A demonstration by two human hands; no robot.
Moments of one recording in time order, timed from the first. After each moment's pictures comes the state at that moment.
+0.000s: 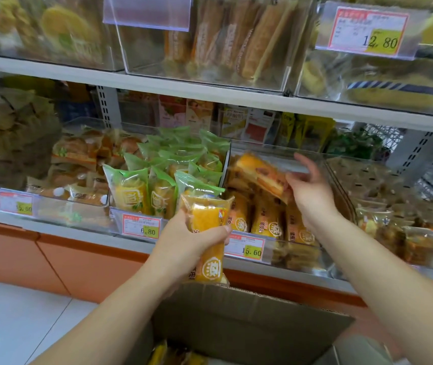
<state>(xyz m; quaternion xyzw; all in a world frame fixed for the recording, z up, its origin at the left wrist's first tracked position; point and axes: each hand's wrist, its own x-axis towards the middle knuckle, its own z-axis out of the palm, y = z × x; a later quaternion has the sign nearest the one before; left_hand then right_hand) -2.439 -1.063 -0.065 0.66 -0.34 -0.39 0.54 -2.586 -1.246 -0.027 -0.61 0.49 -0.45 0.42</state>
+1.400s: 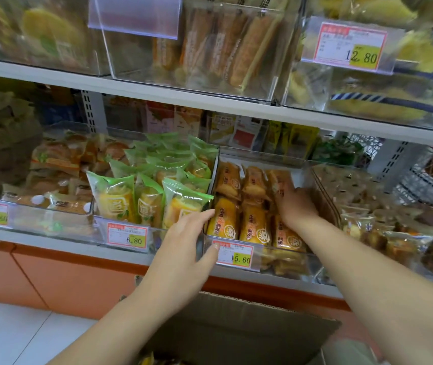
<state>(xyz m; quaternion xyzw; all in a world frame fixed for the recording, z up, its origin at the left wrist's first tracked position) -2.452 -1.062 -0.068 0.71 -0.56 -0.13 0.41 -2.597 -1.324 -0.075 -0.79 0.59 -0.13 0.05</state>
